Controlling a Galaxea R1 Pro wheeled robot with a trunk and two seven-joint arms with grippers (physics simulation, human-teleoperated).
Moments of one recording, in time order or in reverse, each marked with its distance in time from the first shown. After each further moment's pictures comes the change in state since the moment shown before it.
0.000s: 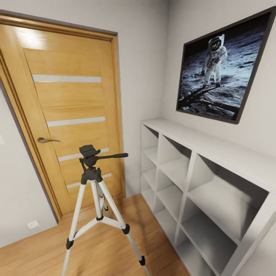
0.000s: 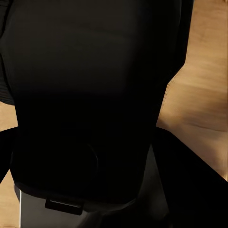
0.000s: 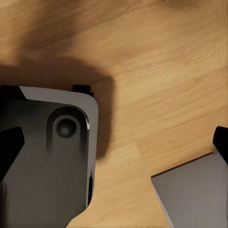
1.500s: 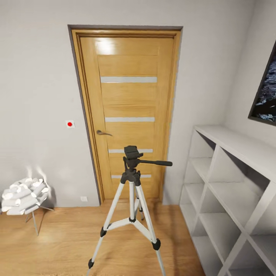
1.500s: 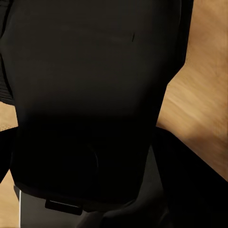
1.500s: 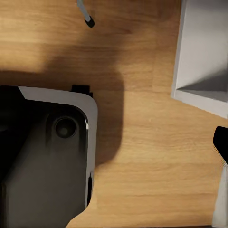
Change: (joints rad) left arm 0.000 -0.002 -0.001 0.000 -0.001 0.004 -0.001; right arm 0.000 -0.002 0.000 0.000 0.000 -0.001 0.000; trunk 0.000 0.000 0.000
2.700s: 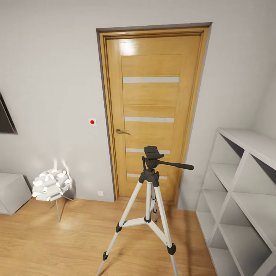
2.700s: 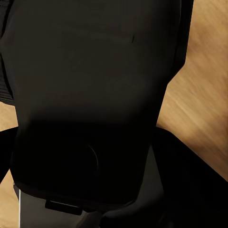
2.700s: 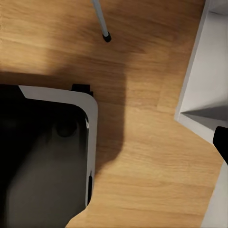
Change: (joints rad) left arm 0.000 -0.001 0.000 0.000 -0.001 0.003 0.000; right arm 0.000 0.000 0.002 0.000 -0.001 0.004 0.002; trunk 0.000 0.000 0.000
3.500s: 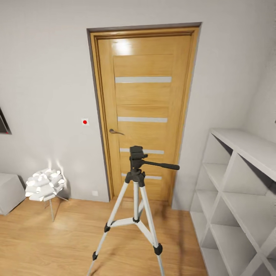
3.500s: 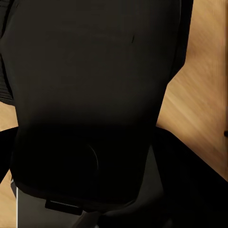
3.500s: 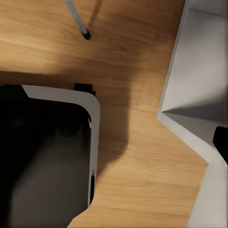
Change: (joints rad) left arm 0.000 -0.007 0.000 0.000 0.000 0.000 0.000; right arm 0.000 0.006 0.000 0.000 0.000 0.003 -0.001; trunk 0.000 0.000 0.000
